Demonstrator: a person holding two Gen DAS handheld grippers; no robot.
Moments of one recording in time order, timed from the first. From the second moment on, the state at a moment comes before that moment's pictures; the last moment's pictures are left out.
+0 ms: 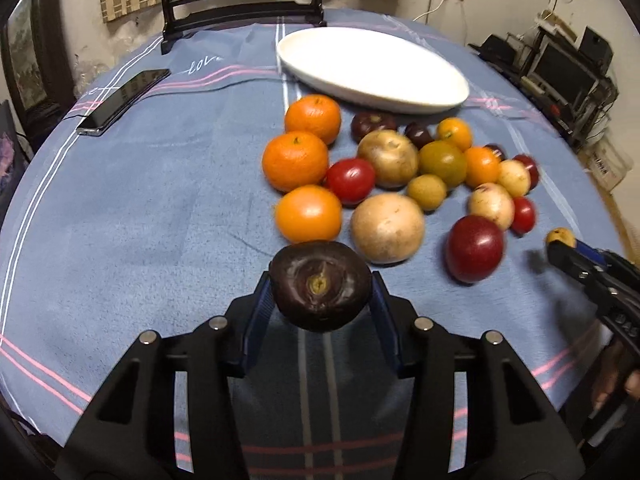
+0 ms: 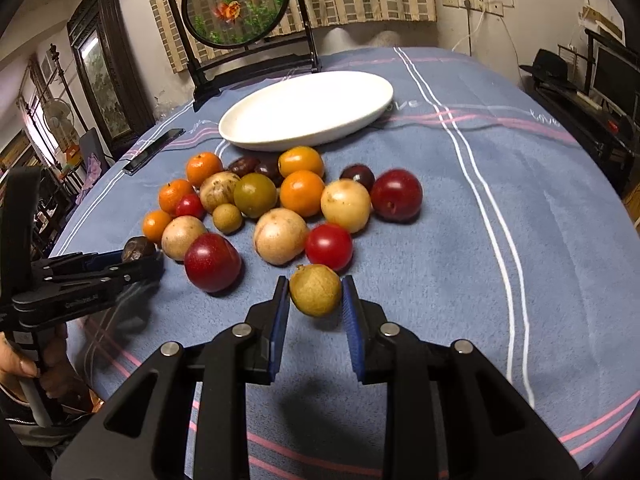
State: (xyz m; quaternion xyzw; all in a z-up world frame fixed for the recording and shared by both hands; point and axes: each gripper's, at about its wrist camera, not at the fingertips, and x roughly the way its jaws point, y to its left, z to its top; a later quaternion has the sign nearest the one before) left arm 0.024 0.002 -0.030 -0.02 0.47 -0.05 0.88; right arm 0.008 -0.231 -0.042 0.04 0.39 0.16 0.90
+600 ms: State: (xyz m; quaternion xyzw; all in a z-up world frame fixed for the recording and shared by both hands) left arm 0.246 -0.016 0.031 0.03 0.42 0.01 0.91; right arm 0.212 -0.176 0.010 -0.05 0.37 0.13 0.92
